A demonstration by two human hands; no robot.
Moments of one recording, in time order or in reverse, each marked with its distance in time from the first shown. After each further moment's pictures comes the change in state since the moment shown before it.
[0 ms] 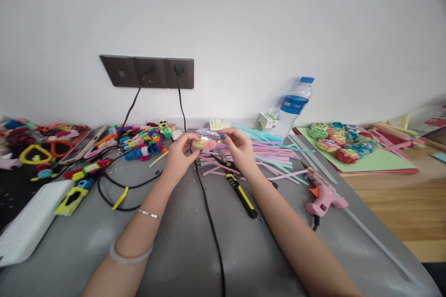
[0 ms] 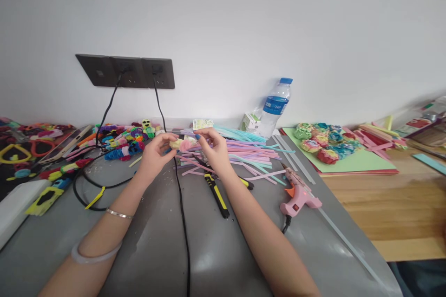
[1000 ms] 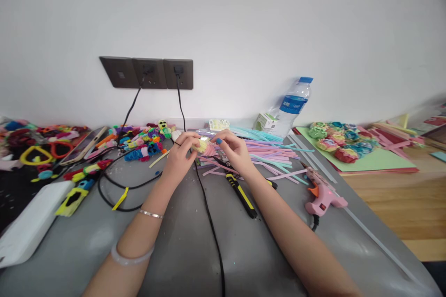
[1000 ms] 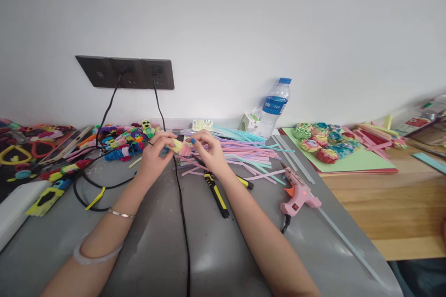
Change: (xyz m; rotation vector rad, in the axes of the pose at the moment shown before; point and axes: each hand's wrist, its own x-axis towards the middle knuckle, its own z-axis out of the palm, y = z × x) left_hand 0.002 0.007 -0.005 0.503 0.021 0.469; right_hand -0.001 -0.007 0.003 -0.028 -0.151 -0.128
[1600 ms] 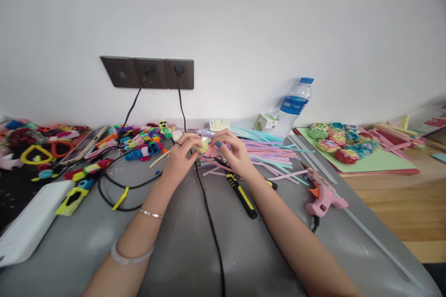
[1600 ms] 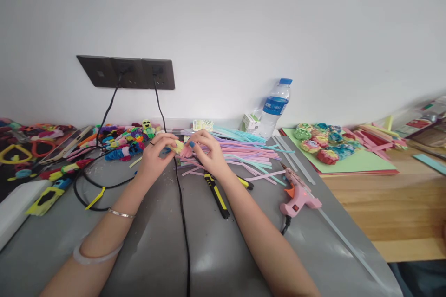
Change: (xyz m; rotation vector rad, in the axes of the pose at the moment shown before) left_hand -0.001 0.000 0.001 -0.045 -0.009 -0.032; right_hand -0.001 -0.005 -0.002 -0.082 -0.079 -0.109
